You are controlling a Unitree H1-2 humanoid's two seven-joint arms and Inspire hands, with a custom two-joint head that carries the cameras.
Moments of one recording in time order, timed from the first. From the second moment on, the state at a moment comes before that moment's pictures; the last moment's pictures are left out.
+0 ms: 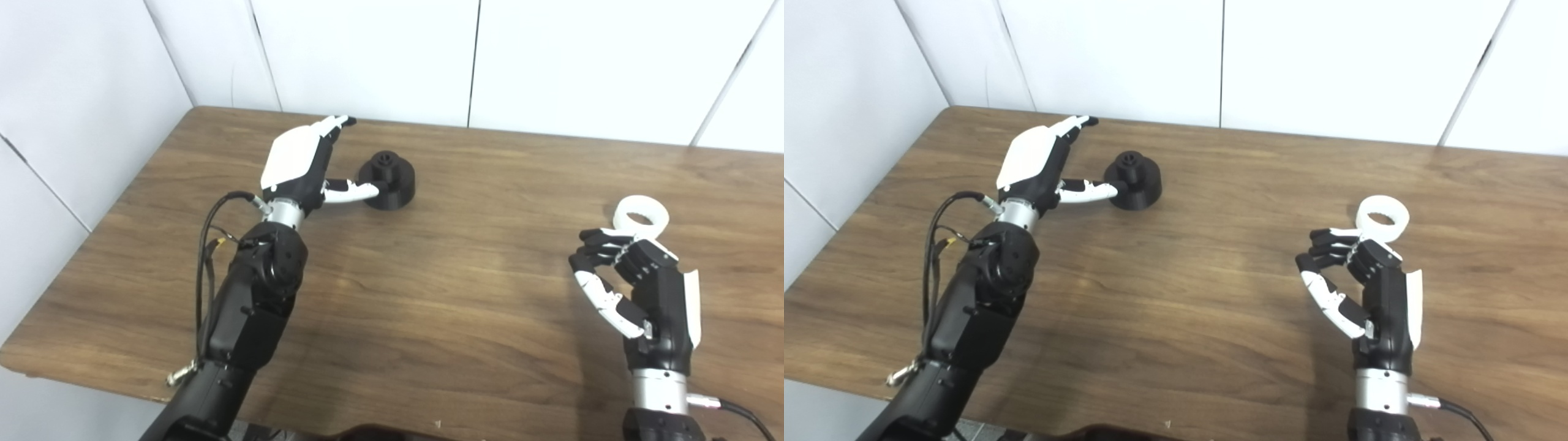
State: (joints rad) left arm -0.34 0.29 -0.08 0.02 0.82 0.29 -0.06; right arm 0.08 0.05 0.07 -0.22 -0.18 -0.18 -0.11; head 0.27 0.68
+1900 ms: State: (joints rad) left arm -0.48 0.29 -0.21 0.39 0.63 0.19 0.02; right arm 0.08 0.06 0.07 -0.23 -0.23 -0.17 -0.11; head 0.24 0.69
